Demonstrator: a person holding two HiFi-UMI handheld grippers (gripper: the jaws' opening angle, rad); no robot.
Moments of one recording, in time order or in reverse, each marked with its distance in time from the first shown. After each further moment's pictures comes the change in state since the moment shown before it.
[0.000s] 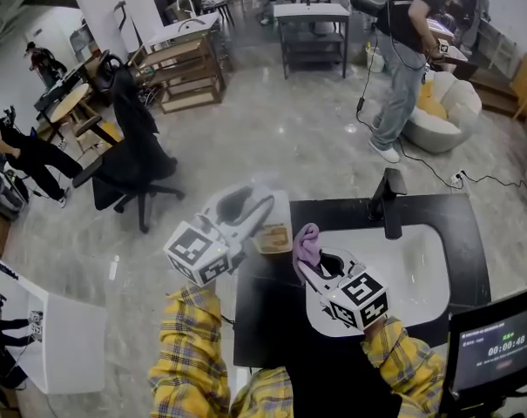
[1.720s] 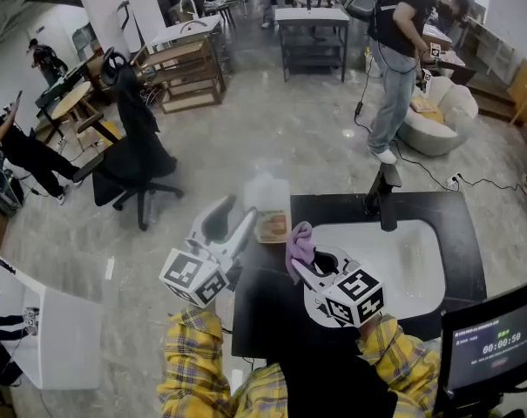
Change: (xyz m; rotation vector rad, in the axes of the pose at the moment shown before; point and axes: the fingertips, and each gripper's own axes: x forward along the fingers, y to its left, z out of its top) left arm -0.066 -0.018 0.003 -0.098 -0.086 0.223; right arm -0.014 0.034 0.007 0.022 -0.024 0.034
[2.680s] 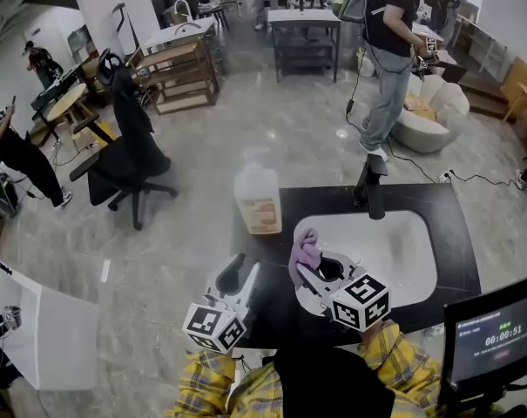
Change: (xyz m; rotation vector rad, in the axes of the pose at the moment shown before) left arm -0.082 -0.083 -0.090 -0.174 0.137 0.148; right arm -0.053 0.016 -0.025 0.084 -0.020 -0.034
